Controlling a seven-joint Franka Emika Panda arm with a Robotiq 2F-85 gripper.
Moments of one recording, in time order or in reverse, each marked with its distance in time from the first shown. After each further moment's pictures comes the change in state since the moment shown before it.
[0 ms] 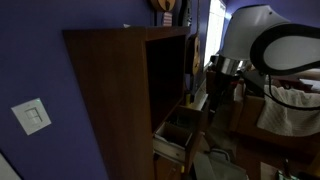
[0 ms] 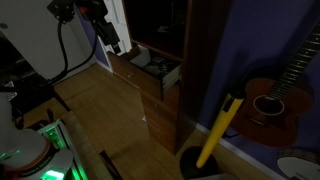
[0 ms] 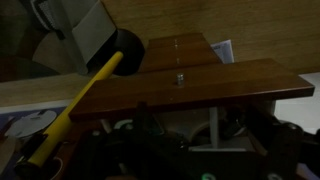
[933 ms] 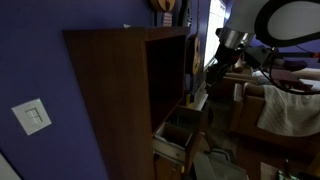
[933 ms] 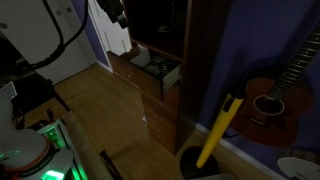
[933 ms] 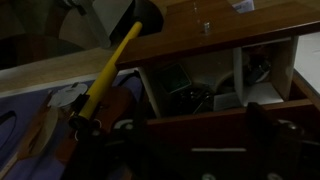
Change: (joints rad) arm -0.051 0.027 -0.006 0.176 -0.069 -0.011 0.052
